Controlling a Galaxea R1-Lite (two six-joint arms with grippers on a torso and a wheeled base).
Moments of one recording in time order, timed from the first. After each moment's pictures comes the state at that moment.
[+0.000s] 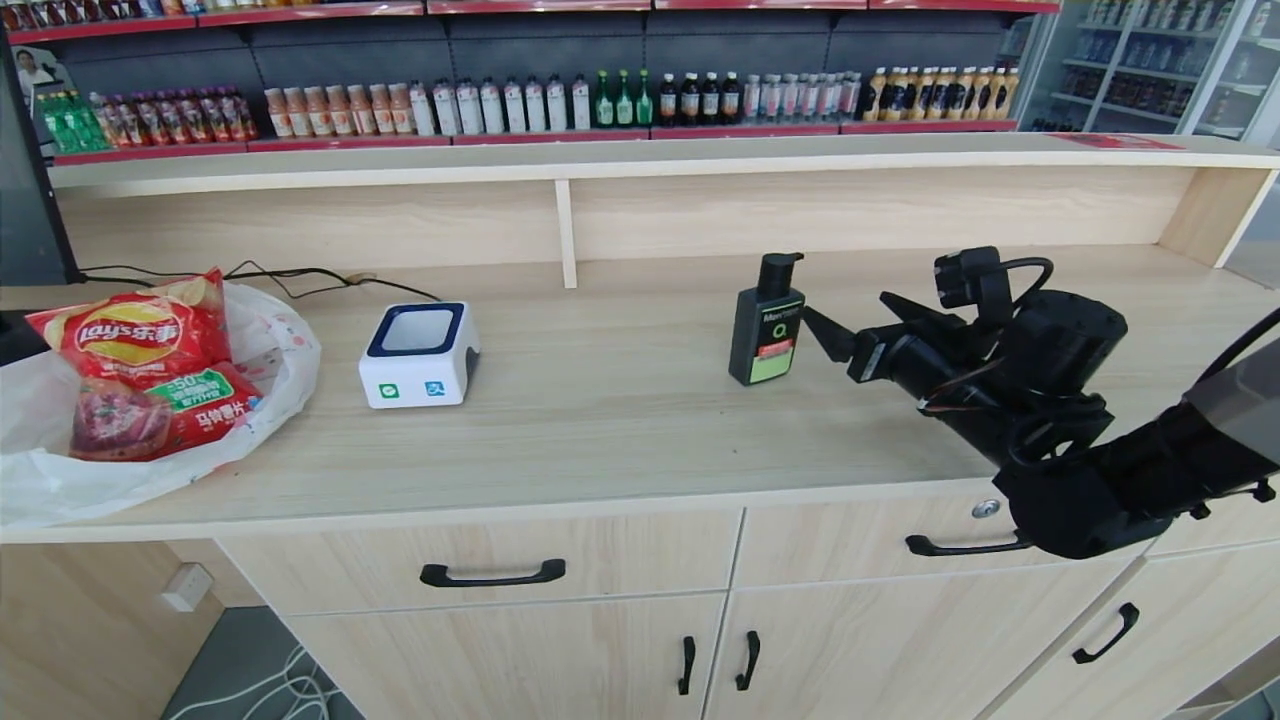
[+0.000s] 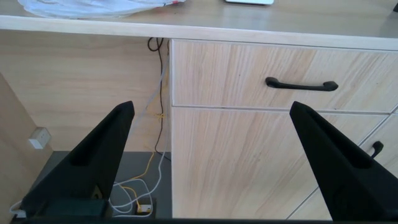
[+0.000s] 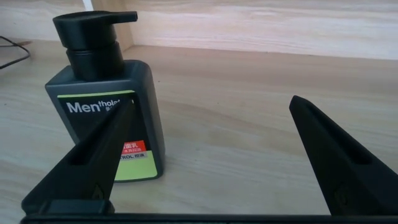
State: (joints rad) left arm 0.00 0.00 0.00 0.00 0.00 0.00; right arm 0.24 2.06 -0.94 -1.31 0.11 0.01
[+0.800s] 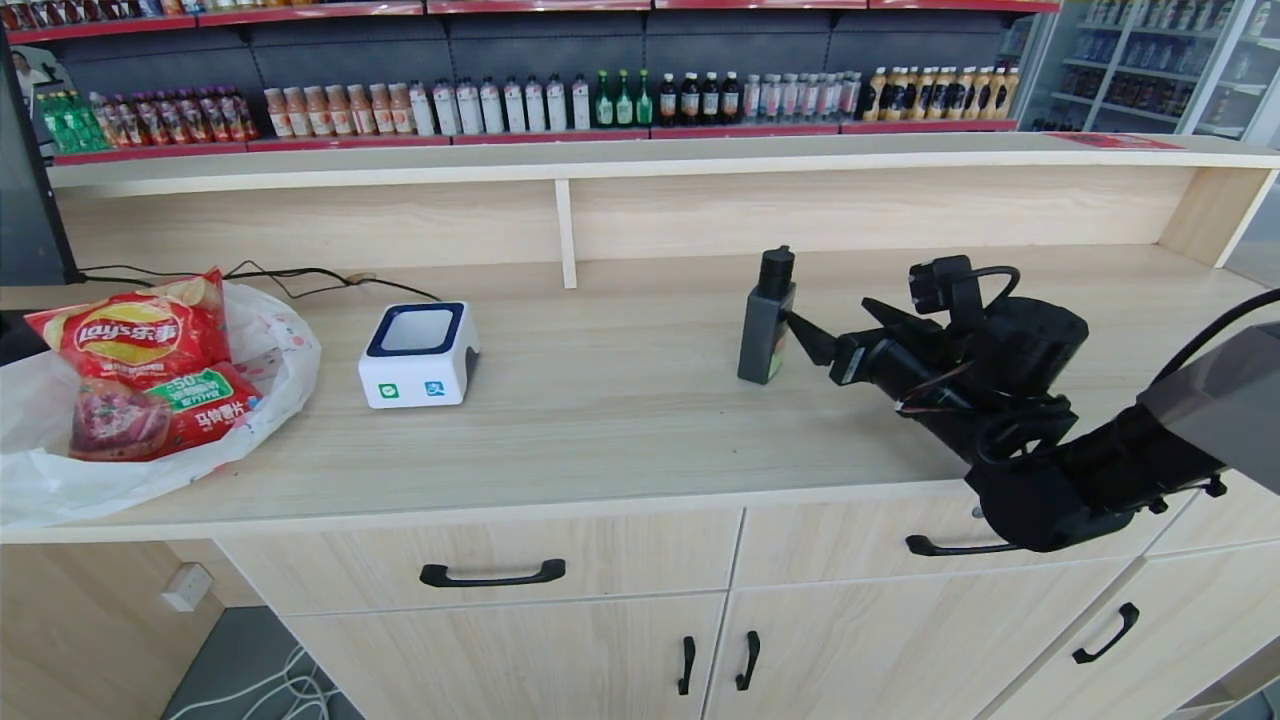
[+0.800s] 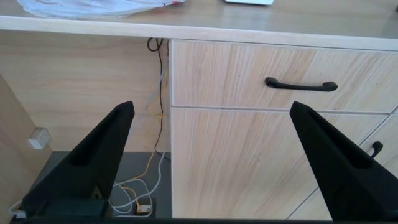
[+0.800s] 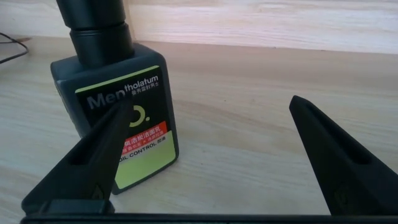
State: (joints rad) left arm 0.00 0.00 0.00 0.00 0.00 0.00; right arm 0.26 2.12 -1.00 -1.31 0.11 0.01
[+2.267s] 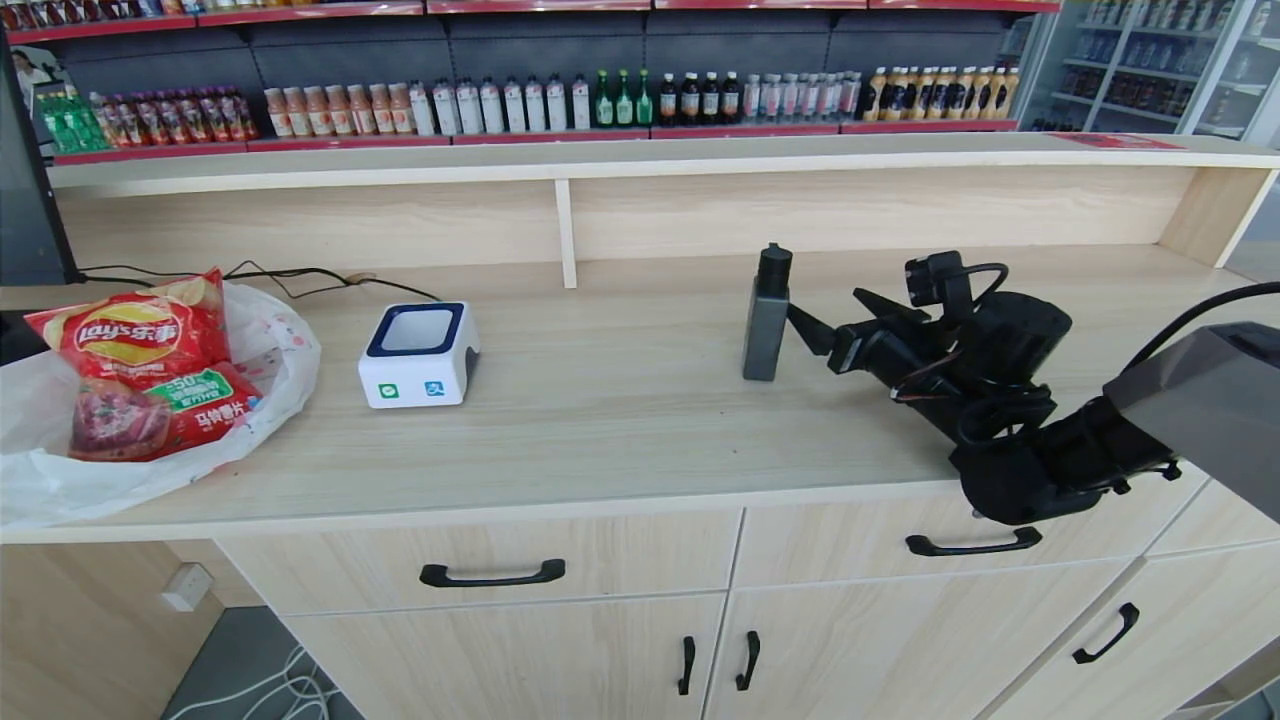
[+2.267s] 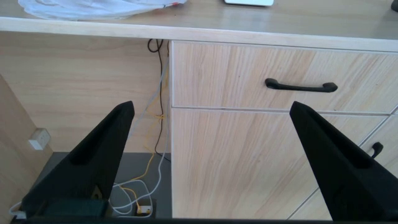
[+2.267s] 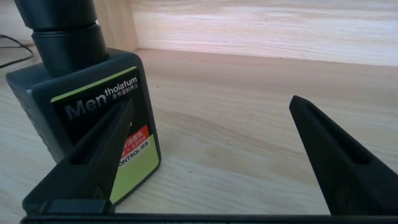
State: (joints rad) left arm 0.00 0.00 0.00 -0.01 0.00 0.00; right arm 0.21 2.21 -1.13 -1.31 0.22 0.03
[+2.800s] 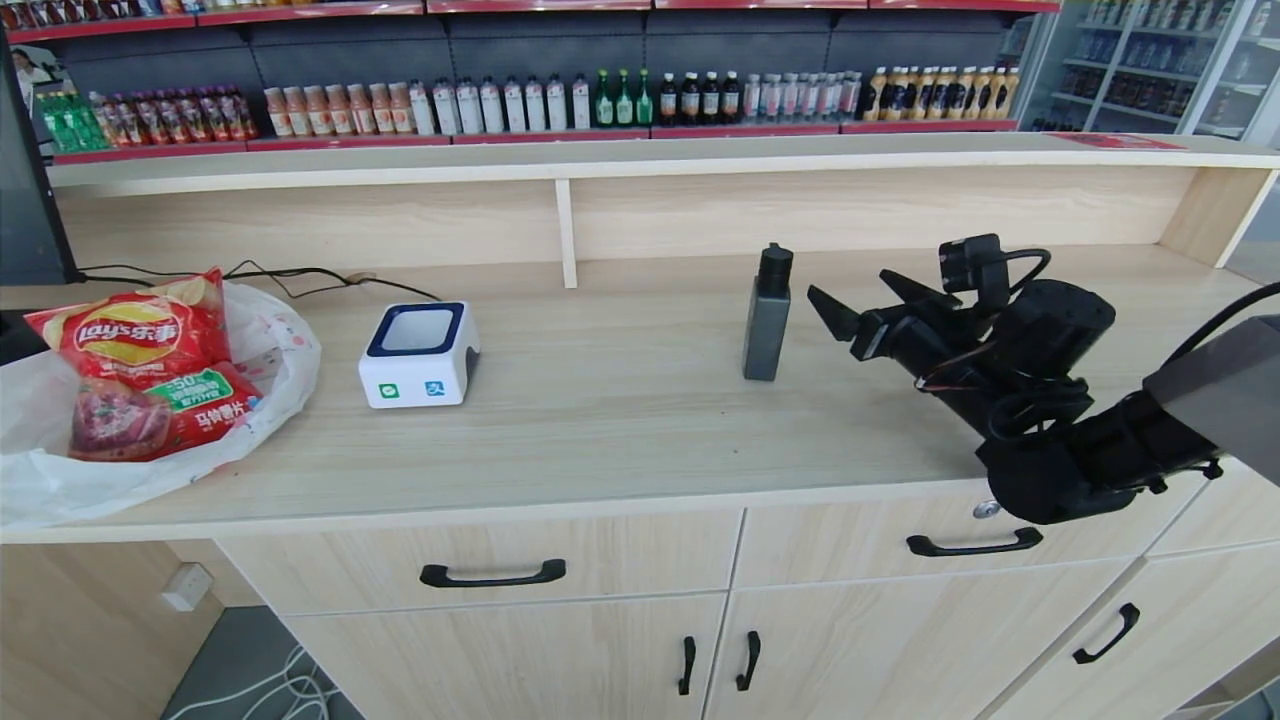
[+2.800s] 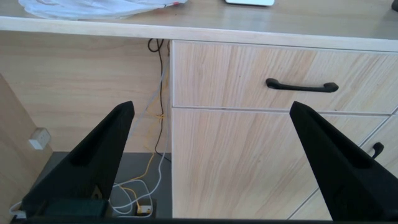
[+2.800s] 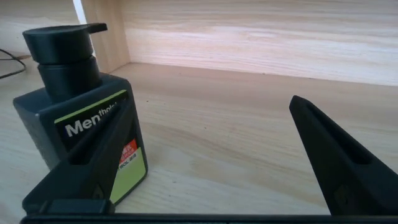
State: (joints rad) left arm 0.00 0.00 0.00 -0.01 0.00 0.00; right arm 0.18 2.15 -1.08 -1.36 0.21 0.02
